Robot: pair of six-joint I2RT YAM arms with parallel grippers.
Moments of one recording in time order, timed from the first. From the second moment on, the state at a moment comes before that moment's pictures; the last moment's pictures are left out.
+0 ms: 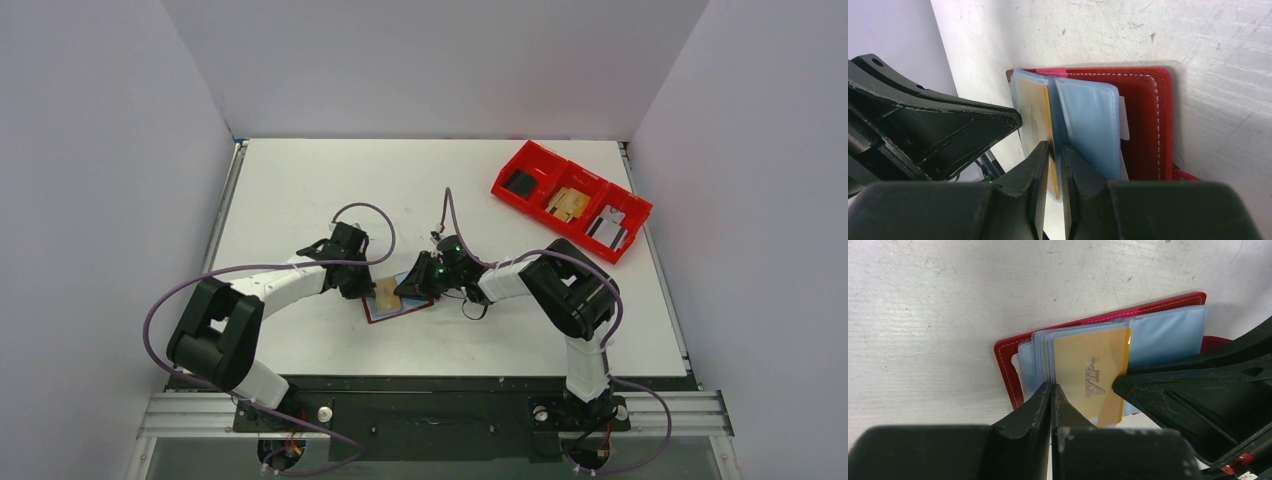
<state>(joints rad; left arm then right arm) -0.48 1.53 0.80 -0.36 0.02 -0.72 0.74 1.96 0.89 0.43 -0.42 1.08</state>
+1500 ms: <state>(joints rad) -0.47 1.56 0.82 -0.35 0.02 -0.73 0.69 1.96 0.79 0.60 -0.42 1.15</state>
